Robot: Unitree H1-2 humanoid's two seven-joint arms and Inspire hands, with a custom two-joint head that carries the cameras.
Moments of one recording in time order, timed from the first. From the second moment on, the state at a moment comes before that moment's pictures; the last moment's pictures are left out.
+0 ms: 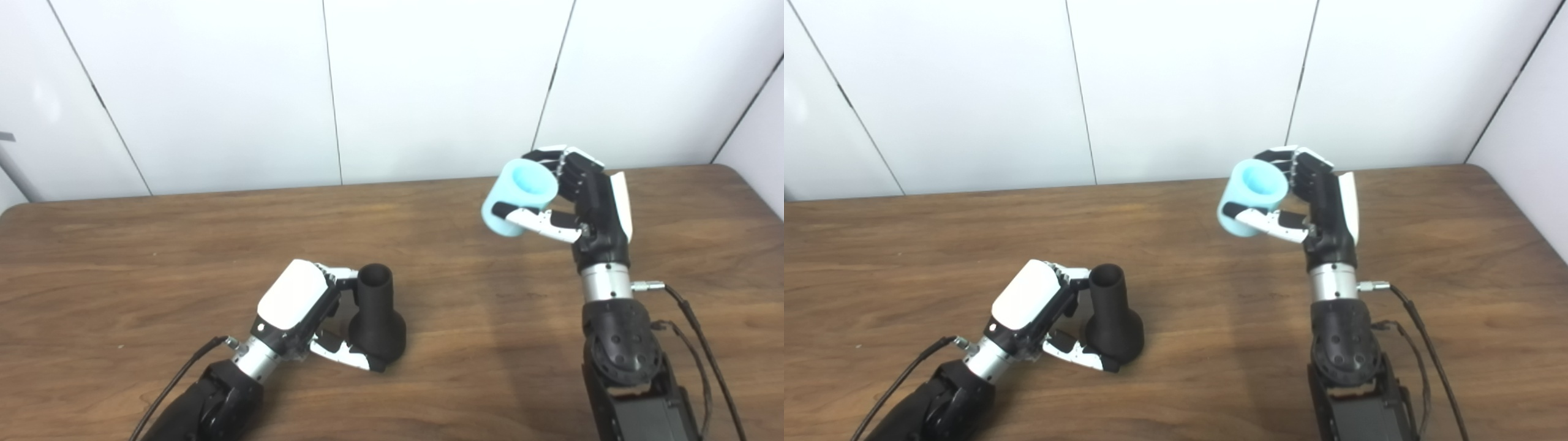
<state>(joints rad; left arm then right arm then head) -0.35 0.33 -0.53 0.30 0.80 -0.45 0.29 -0.21 -0.11 -0.02 -0.29 -0.18 0.08 -0.16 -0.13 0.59</state>
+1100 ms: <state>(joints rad) -0.35 0.32 -0.52 0.30 0.84 -0.44 0.30 -0.16 -0.01 0.22 -0.37 -0.36 0.10 -0.01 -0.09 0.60</state>
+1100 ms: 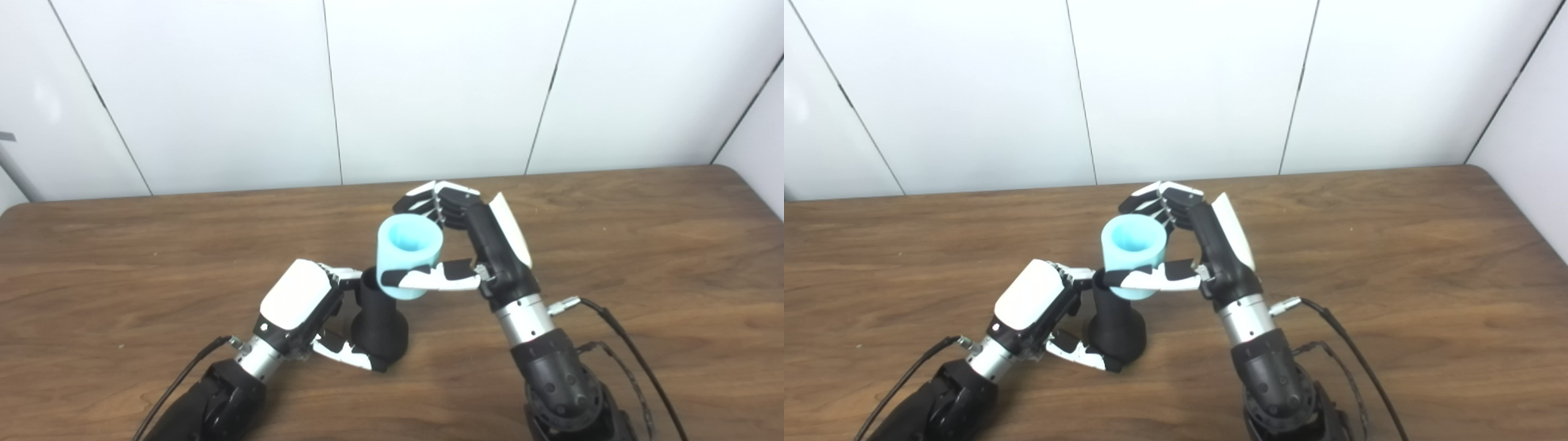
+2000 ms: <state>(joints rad) -0.35 0.32 -0.52 0.30 0.85 -0.43 0.30 -0.20 0.03 0.22 -0.20 -0.35 -0.09 -0.05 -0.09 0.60</state>
